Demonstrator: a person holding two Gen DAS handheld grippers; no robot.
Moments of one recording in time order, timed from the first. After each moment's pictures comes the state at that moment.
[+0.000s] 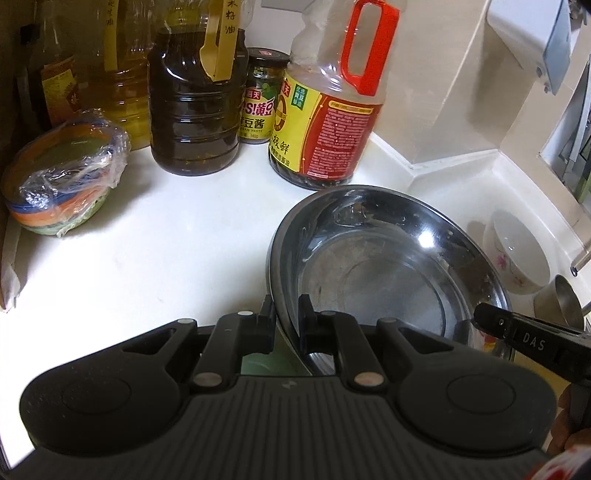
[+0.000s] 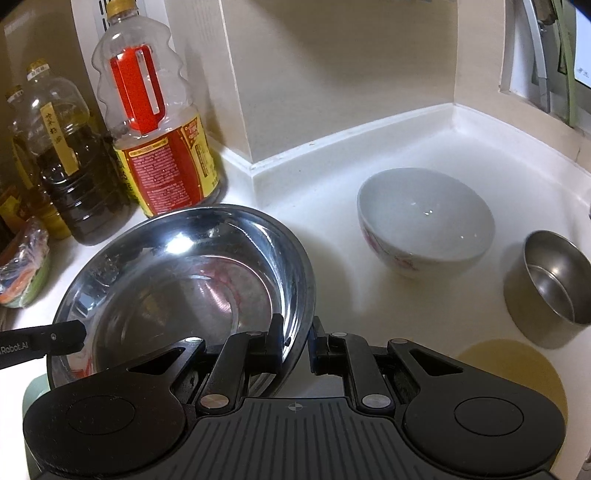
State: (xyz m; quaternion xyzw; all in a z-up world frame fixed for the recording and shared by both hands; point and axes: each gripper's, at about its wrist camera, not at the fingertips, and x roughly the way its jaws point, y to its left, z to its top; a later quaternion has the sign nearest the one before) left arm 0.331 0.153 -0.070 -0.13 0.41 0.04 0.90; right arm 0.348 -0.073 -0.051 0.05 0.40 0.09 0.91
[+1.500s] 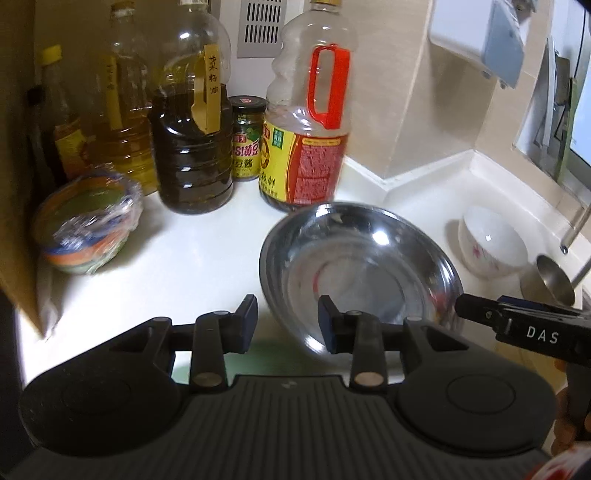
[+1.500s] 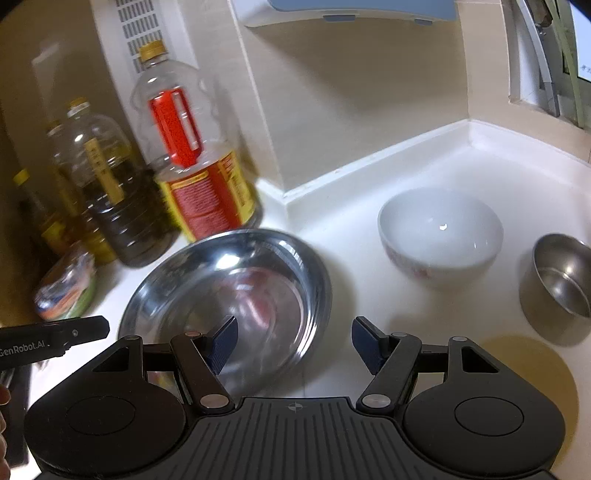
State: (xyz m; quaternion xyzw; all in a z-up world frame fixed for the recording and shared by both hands) left arm 0.277 0.141 -0.036 -0.06 0.37 0.03 0.93; right arm 0.313 -0.088 -0.033 0.09 0.35 0.15 0.92
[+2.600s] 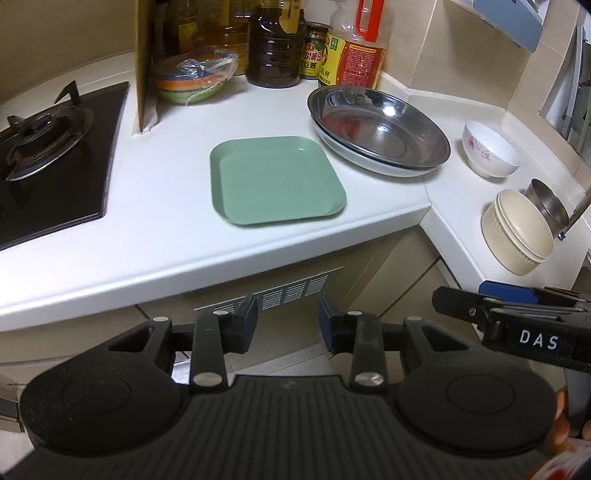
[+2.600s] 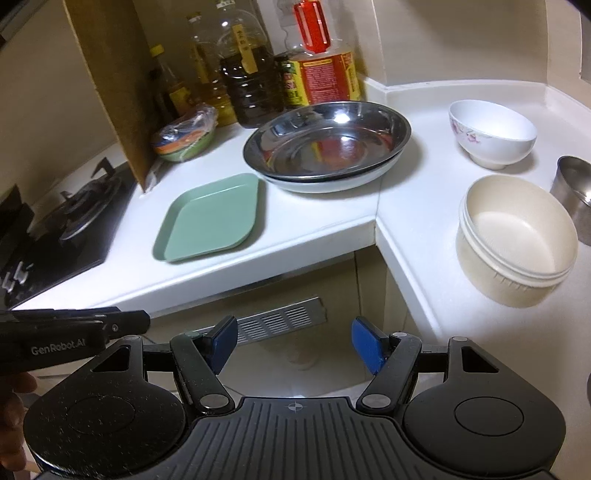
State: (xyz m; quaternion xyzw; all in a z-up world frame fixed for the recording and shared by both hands) left arm 0.084 0.077 -0.059 -0.13 0.43 0.14 0.88; right arm 0.160 -0.114 -0.054 0.01 0.42 0.31 0.85
